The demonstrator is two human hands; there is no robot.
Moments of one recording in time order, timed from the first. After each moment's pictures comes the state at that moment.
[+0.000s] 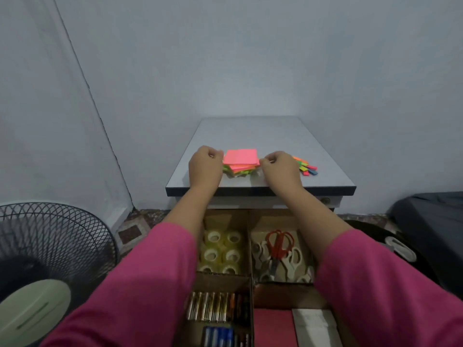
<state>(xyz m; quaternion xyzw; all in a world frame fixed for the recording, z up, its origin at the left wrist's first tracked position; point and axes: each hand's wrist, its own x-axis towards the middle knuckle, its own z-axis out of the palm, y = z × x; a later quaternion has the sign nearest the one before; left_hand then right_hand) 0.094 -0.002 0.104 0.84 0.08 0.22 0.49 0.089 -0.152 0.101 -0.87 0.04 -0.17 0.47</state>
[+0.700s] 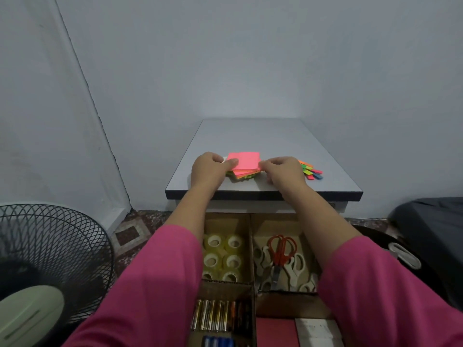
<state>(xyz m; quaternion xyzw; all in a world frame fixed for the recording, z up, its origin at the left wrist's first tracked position) 0.122 0.006 0.089 0.83 0.07 0.15 0.53 0.109 -0.154 0.091 -0.82 0.07 -0.12 0.55</state>
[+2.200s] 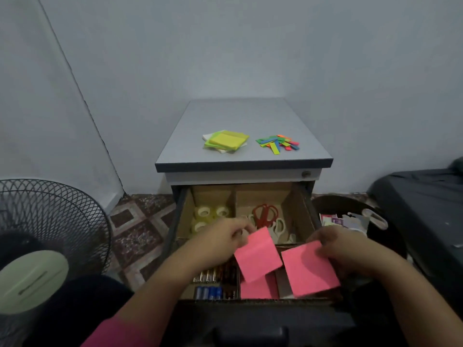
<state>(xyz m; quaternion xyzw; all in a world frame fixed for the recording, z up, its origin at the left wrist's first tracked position) -0.059 -0.023 0.034 0.92 -0.18 -0.10 0.32 -0.081 -0.267 0.046 -0.92 0.08 0.21 0.32</state>
